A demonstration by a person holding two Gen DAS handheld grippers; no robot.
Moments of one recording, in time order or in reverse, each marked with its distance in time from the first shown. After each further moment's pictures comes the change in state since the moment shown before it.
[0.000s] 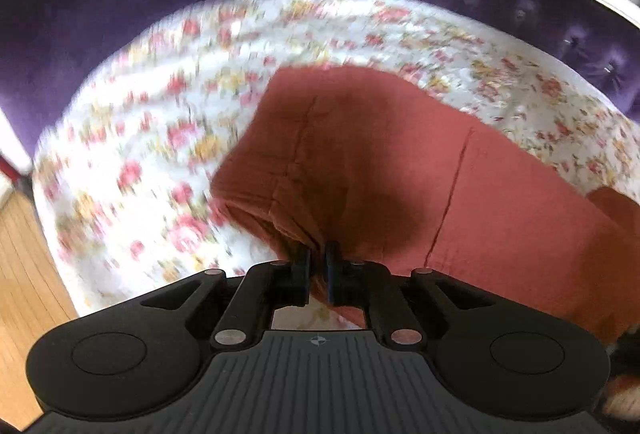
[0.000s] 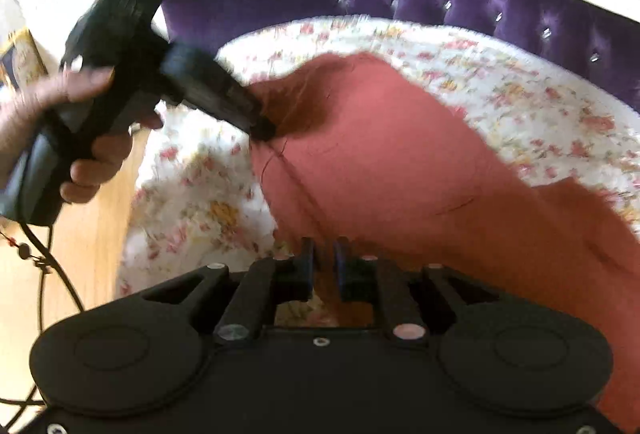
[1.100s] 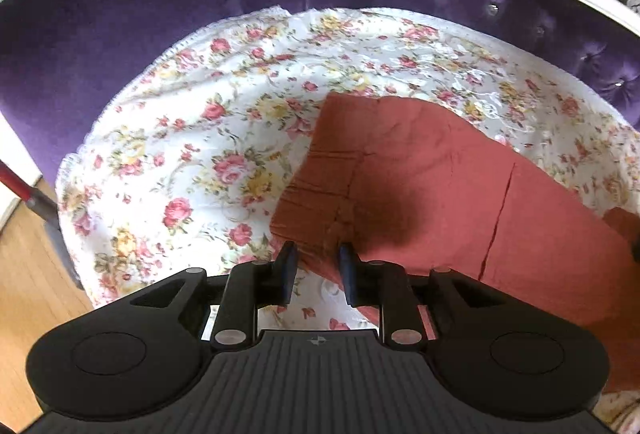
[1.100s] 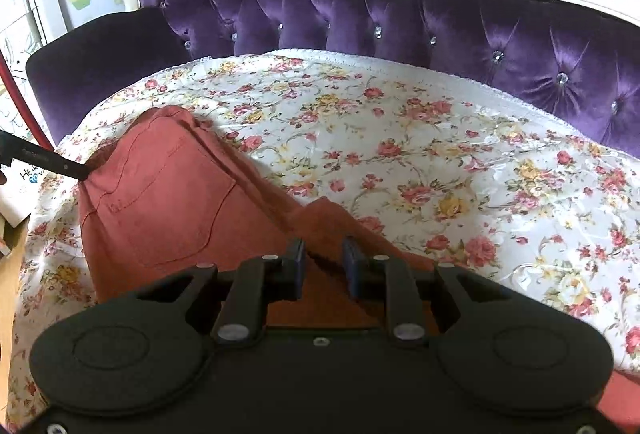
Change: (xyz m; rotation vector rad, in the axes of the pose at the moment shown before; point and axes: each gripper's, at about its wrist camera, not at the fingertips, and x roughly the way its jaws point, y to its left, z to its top) left arm -0.001 0.034 0.039 -0.013 0.017 0.019; right arm -0.033 -0.111 -0.006 0.202 -0.056 -0.257
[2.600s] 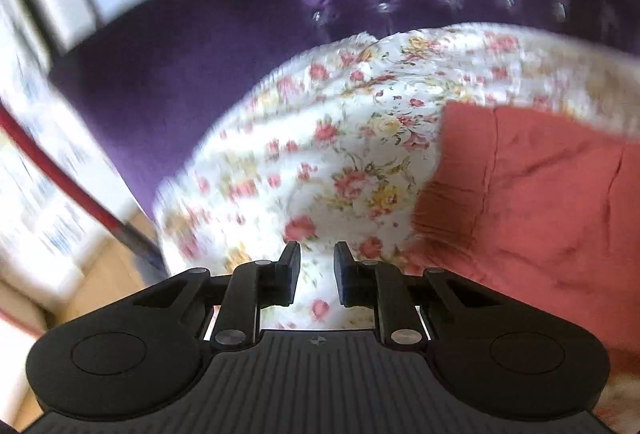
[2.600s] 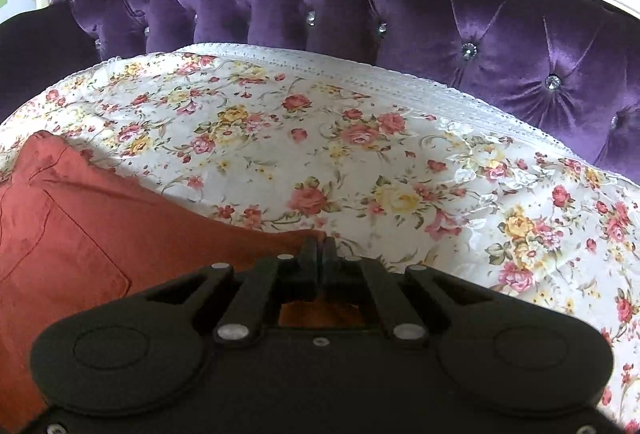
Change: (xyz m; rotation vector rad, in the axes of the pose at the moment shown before) left arm 0.002 0.041 -0.015 -0.025 -0.103 0.210; right arm 0.096 -0.040 0.045 0.038 0.047 -0.173
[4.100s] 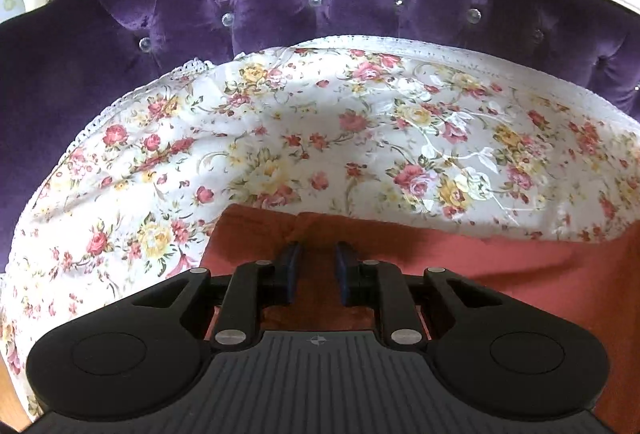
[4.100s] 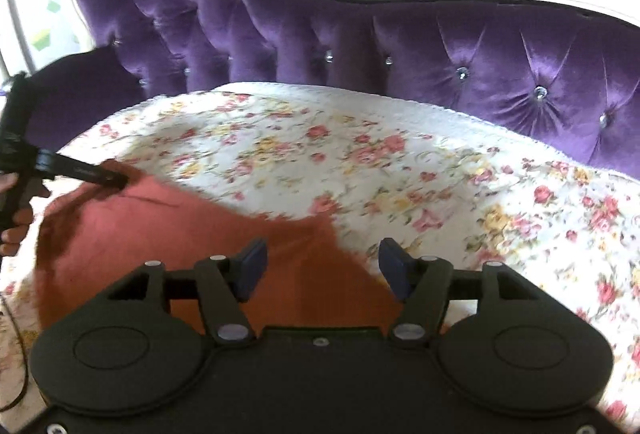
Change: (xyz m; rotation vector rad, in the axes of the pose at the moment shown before) left arm 0.066 -0.134 0.076 0.123 0.038 -0.206; right arm -0.054 -0.028 -0.007 0.038 -0.072 0.144
